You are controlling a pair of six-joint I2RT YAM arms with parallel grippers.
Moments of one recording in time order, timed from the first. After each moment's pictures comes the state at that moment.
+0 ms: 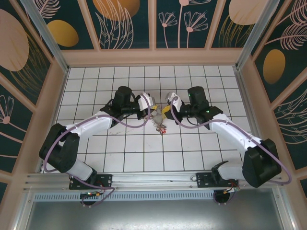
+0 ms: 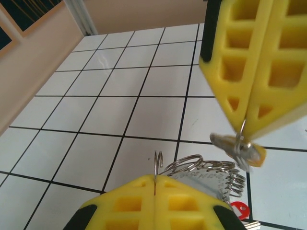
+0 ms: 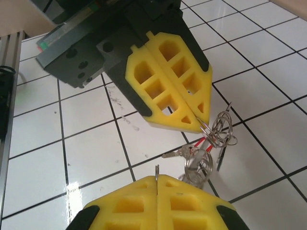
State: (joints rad) left arm -0.56 1.54 0.92 0.16 0.62 0.51; right arm 0.50 1.30 0.88 -0.20 -0.70 -0.34
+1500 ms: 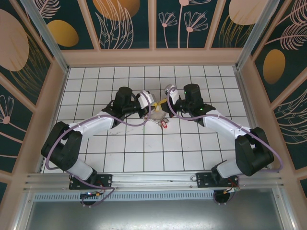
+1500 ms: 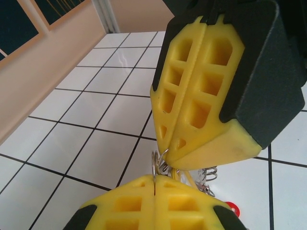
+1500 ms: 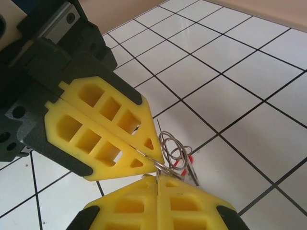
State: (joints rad) left arm -0.57 1.57 0.90 0.27 0.54 0.42; right arm 0.51 1.43 0.88 0.06 -0.59 -0.07
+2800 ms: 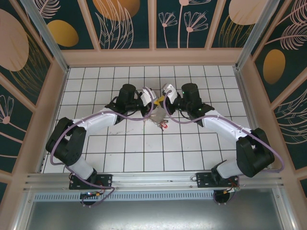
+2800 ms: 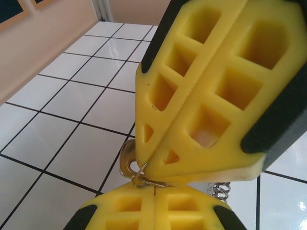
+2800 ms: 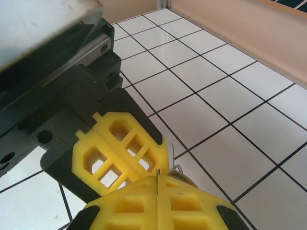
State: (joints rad) left arm -0.58 1.63 0.98 0.21 0.55 0.33; right arm 0.55 1.42 0.91 0.06 -0.46 -0.21
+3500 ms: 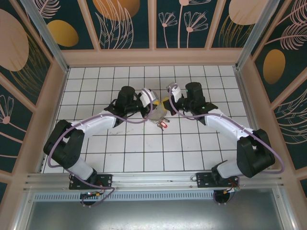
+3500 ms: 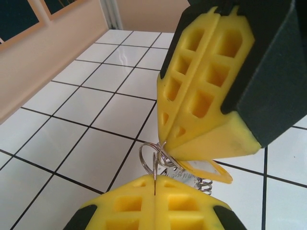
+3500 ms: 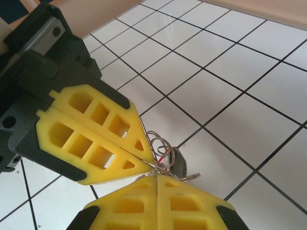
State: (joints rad) left arm -0.59 1.59 0.93 0.27 0.51 0.32; right arm 0.48 1.41 0.92 -0.03 -0.55 -0.03
